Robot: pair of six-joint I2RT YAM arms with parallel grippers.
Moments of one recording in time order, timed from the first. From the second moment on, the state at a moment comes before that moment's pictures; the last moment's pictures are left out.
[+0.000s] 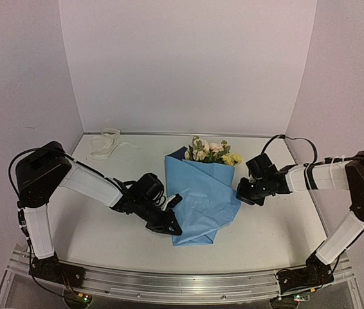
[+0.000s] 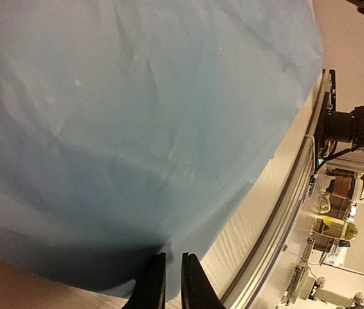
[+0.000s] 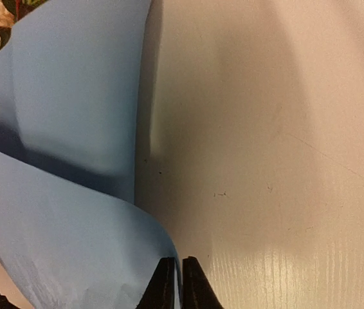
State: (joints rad) left arm -0.93 1.91 0.95 0.04 0.63 -0.65; right arm 0.56 1.60 0.84 -0.22 0.02 0.83
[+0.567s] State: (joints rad) left arm -0.93 1.93 0.96 0.02 0.63 -0.66; right arm 0.77 1.43 0.95 -0.52 0.09 0.83
